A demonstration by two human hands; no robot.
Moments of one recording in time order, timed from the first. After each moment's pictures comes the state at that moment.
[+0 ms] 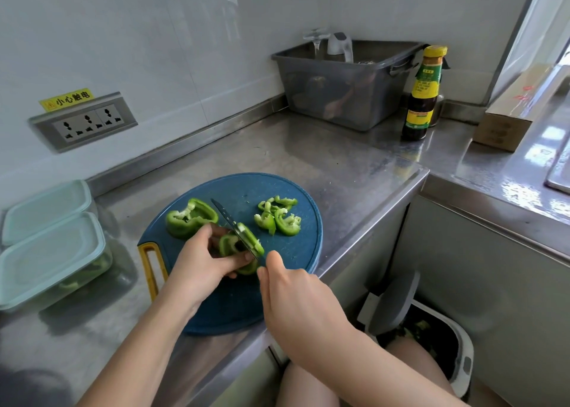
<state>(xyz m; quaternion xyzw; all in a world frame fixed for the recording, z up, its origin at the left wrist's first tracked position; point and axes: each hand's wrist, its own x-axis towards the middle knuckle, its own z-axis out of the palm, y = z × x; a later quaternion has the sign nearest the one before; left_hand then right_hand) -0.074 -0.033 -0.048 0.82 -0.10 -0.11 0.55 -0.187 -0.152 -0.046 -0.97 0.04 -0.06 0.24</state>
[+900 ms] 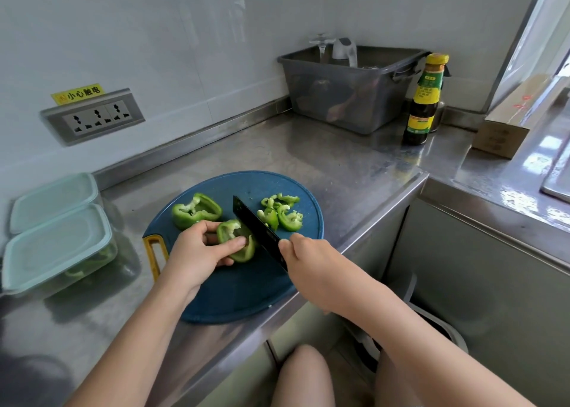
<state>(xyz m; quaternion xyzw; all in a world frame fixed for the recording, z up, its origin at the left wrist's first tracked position) -0.070 -0.028 -0.046 0.79 -0.05 -0.11 0.60 -0.170 -0.184 -0.025 -0.93 0.08 0.04 0.35</state>
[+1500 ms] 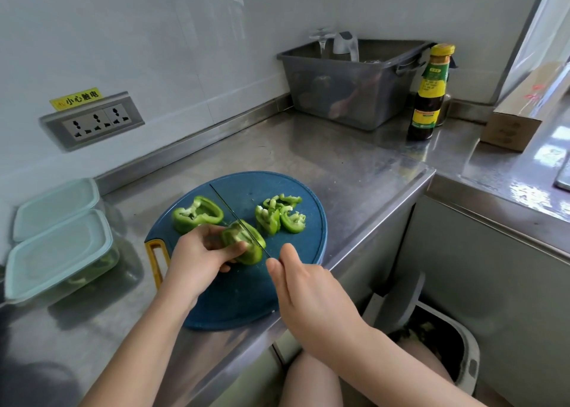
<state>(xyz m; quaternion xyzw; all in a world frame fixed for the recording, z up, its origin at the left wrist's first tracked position) -0.069 -0.028 -0.047 0.83 -0.06 -0.07 0.54 -0.189 -0.162 -0.049 -0.94 0.02 -0.11 0.31</state>
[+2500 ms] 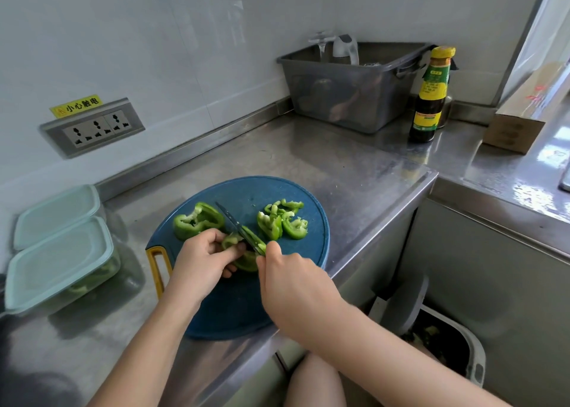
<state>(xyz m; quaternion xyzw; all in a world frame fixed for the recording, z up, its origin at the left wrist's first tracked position) -0.066 -0.031 -0.045 0.85 -0.09 -0.07 0.51 -0.160 -0.152 -0.037 -0.97 0.04 -0.02 0.22</state>
